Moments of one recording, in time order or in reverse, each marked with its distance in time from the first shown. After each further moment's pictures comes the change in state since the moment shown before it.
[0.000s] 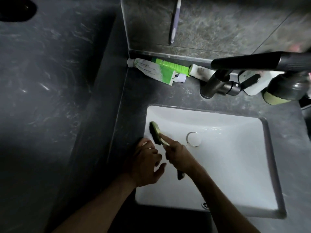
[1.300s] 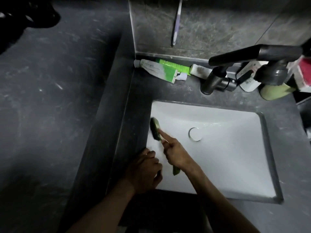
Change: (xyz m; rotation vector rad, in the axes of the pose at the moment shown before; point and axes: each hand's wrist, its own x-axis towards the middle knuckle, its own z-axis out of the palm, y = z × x) left_hand -0.051 0.023 -0.007 0.139 -0.150 0.108; right_hand -0.021 -0.001 0.031 0.126 0.024 -0.068
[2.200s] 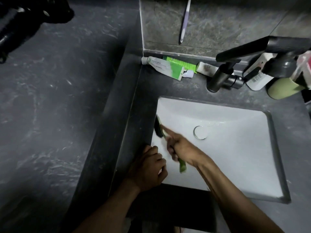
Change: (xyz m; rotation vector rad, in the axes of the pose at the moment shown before) left_hand -0.015 0.012 0.003 -0.066 0.222 -0.077; right_hand -0.019 -0.031 -0.017 0.254 -0.247 0.097
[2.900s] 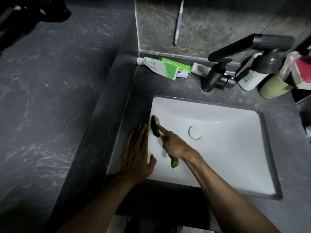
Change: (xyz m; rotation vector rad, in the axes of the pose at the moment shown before) left_hand -0.004 -0.004 0.008 0.016 -0.039 -0.462; right_hand 0.019 0.016 -0.004 -0.511 0.121 -0.021
